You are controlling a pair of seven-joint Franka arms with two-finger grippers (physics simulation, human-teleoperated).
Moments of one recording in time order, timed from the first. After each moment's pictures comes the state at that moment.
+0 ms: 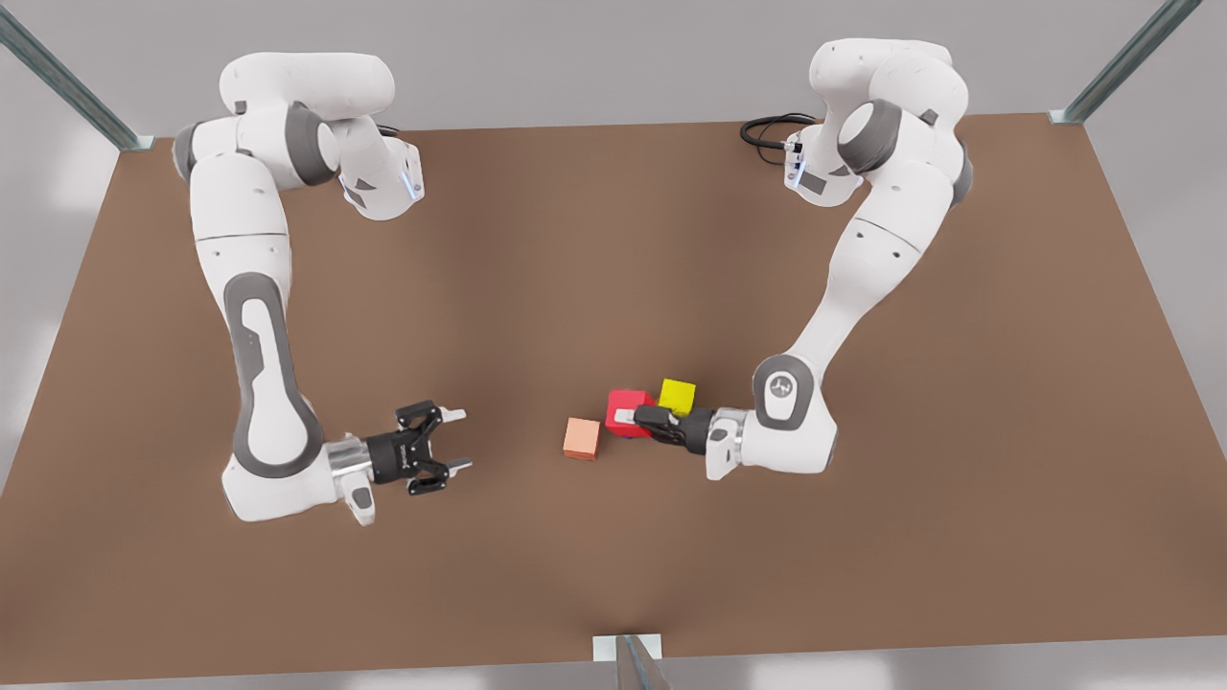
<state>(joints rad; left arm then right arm) -0.10 0.99 -0.52 -1.24 -0.97 2.11 0.39 0.05 0.83 0.05 -1.28 1.13 1.56 -1.40</state>
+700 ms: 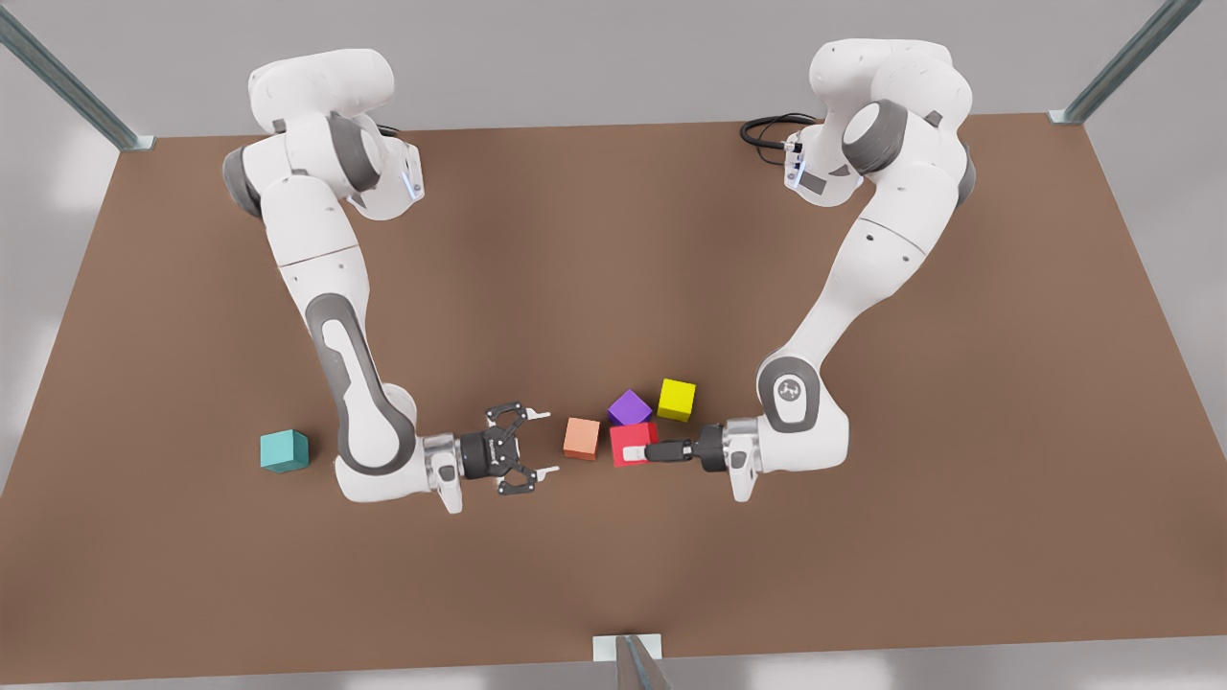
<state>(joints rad) -0.06 1.00 -0.55 -1.24 -1.10 2.25 0.21 0.23 0.92 0.06 -1.30 1.46 1.76 -1.95</state>
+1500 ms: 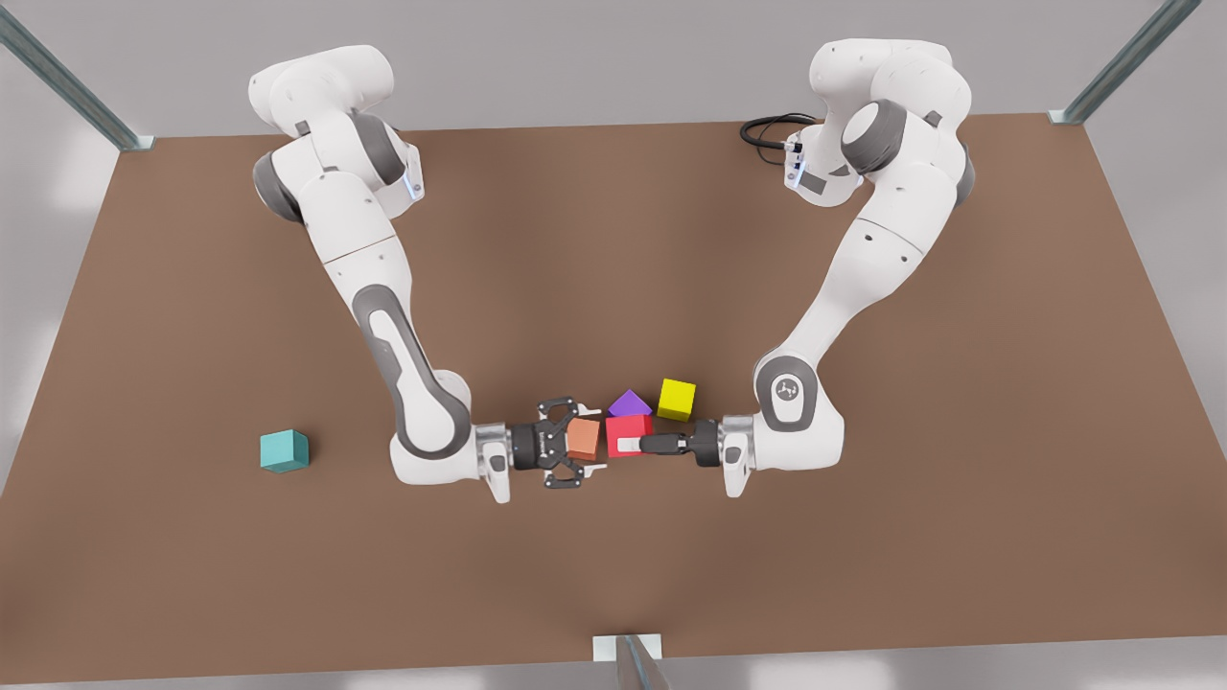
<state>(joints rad) -0.07 1.00 -0.56 -1.24 -1.11 2.22 0.24 0.33 0.96 0.09 -1.26 1.58 1.92 -1.93</state>
